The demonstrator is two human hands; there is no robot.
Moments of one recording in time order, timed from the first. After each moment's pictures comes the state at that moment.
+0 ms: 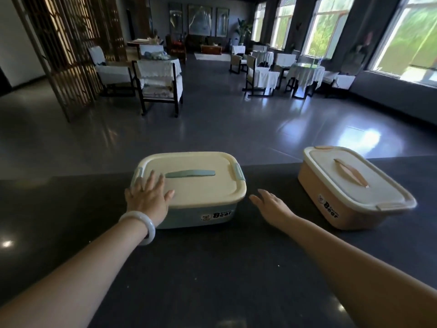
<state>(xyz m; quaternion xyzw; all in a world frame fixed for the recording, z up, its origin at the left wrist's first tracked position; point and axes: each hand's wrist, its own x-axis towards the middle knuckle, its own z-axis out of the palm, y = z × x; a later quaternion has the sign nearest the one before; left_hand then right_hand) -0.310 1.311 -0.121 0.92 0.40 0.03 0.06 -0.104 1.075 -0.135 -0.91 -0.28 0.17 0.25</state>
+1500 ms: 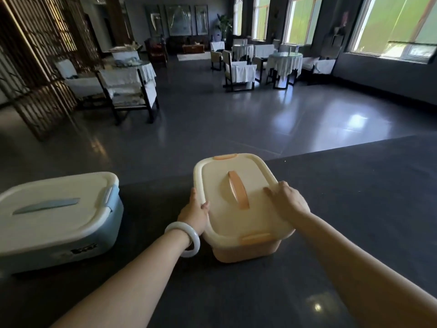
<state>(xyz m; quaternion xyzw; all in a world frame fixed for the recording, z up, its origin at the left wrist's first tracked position) -0.003 0.997 -0.117 0.81 0.38 0.02 0.43 0.161 0.820 -0.124 -0.95 -0.14 0.09 0.27</state>
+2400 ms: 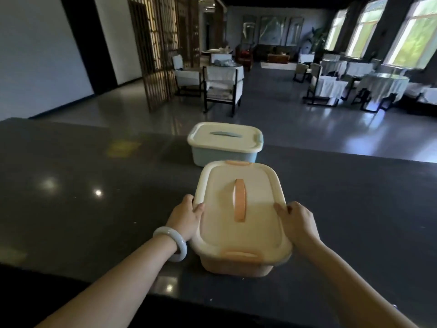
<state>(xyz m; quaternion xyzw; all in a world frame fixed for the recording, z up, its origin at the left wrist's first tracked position) -0.505 1.021 -0.125 0.78 0.48 0.16 0.36 -0.287 0.859 -0.127 -0.89 -0.27 0.11 0.36</state>
